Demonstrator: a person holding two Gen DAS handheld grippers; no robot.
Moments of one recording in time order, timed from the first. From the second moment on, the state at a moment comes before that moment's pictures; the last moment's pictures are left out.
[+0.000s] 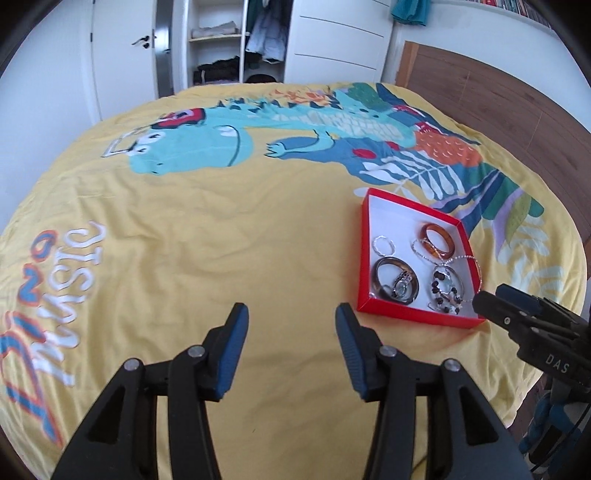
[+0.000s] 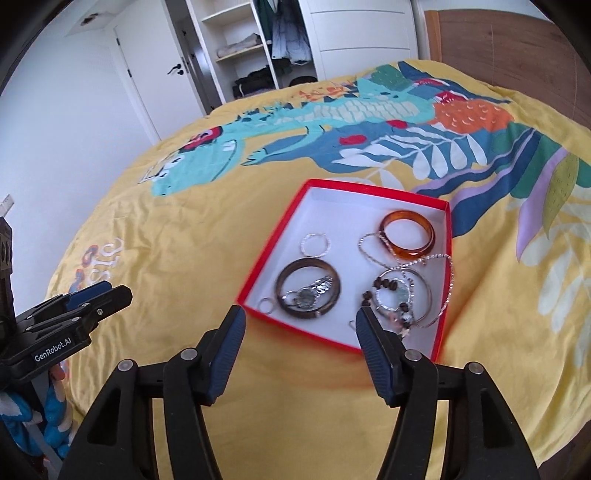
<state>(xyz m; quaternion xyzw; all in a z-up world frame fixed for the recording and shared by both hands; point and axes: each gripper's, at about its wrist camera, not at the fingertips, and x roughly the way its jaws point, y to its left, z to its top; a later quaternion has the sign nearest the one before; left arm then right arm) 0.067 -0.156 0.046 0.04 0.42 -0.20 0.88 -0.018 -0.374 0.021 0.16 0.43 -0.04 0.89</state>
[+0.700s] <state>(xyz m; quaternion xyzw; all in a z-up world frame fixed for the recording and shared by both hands) -0.057 -0.053 0.106 0.04 0.34 -0.10 0.93 -0.101 -0.262 0.074 0.11 0.40 0.00 0.91</state>
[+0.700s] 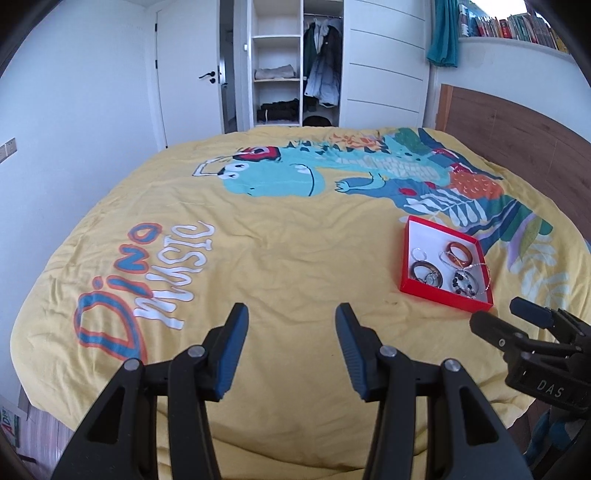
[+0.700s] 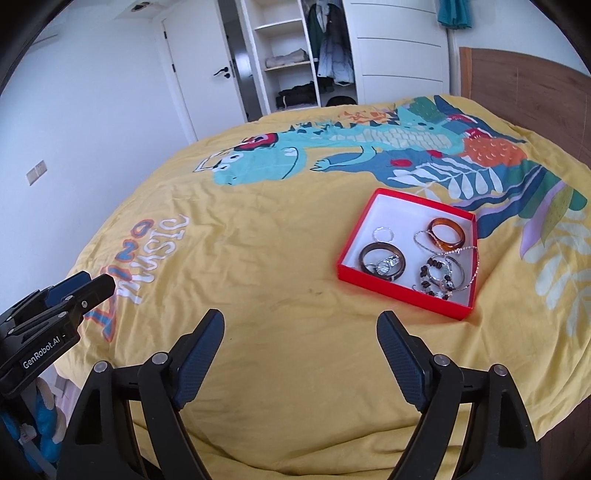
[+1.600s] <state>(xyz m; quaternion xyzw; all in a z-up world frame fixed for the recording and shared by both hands) -0.125 -0.017 0.138 0.02 0.28 -0.07 0.96 -0.151 -0.221 0.106 0.08 0.36 0.02 0.93</state>
